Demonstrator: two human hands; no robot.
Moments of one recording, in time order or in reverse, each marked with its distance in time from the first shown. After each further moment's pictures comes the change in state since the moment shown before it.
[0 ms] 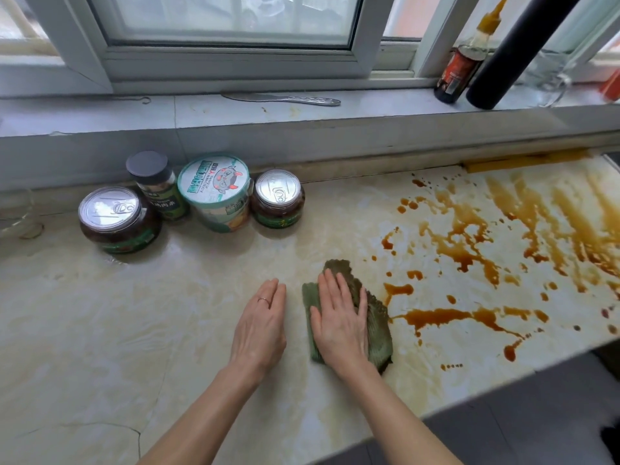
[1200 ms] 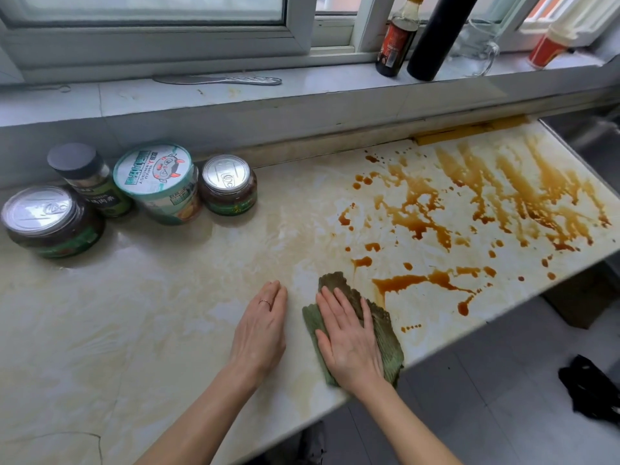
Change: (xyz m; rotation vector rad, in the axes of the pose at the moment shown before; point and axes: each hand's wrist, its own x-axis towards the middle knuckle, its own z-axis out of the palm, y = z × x) left_hand -0.018 0.044 0.028 0.062 -0.116 0.142; right_hand -0.081 0.070 -0.010 -0.020 0.015 -0.094
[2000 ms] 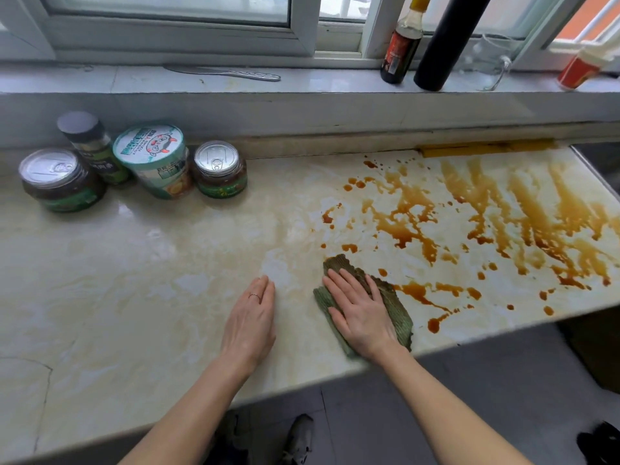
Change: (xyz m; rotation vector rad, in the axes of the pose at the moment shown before) left_hand -0.006 0.078 0.027 -0.003 0.090 -0.185; right_hand 0.025 0.127 -0.026 -0.054 -0.081 -0.286
